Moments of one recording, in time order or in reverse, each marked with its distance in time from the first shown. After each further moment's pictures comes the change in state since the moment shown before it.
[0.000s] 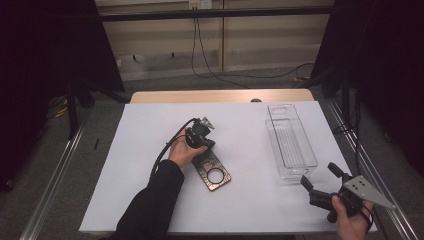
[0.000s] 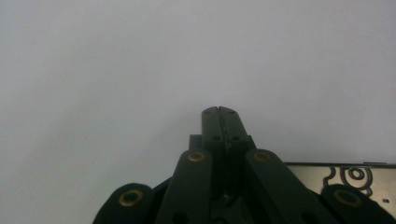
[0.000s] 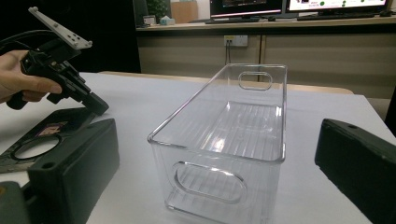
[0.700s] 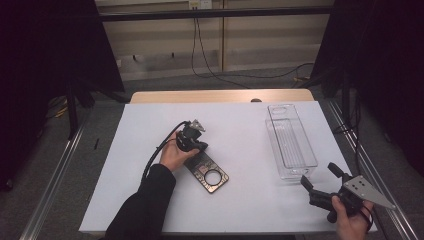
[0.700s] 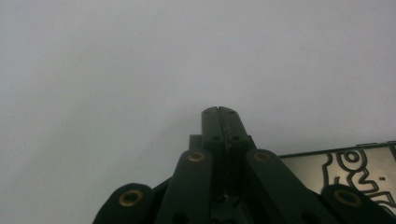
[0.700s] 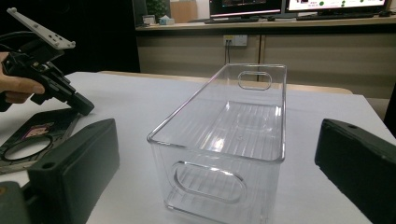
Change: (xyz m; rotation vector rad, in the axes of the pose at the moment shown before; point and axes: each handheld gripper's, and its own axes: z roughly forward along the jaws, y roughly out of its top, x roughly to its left) left arm 0.007 -0.024 -0.017 -0.026 -0.010 -0.020; right arm 0.000 0.000 0.000 0.002 -0.003 -0.004
